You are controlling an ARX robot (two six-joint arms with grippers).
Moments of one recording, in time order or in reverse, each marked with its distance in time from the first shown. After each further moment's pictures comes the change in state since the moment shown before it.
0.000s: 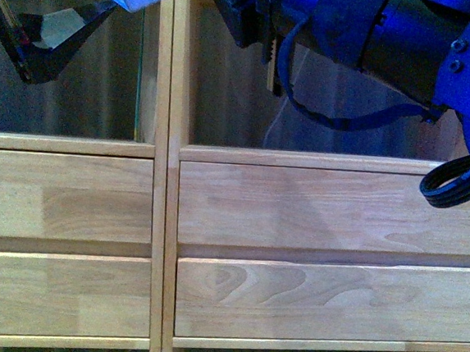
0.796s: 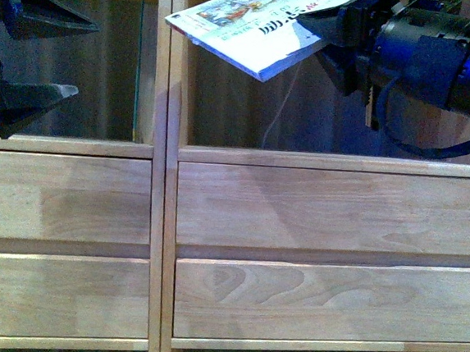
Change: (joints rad) left arm 0.071 -0.026 0.009 -0.529 -0.045 0.615; right arm -0.212 0.008 0.006 -0.098 0.032 -0.046
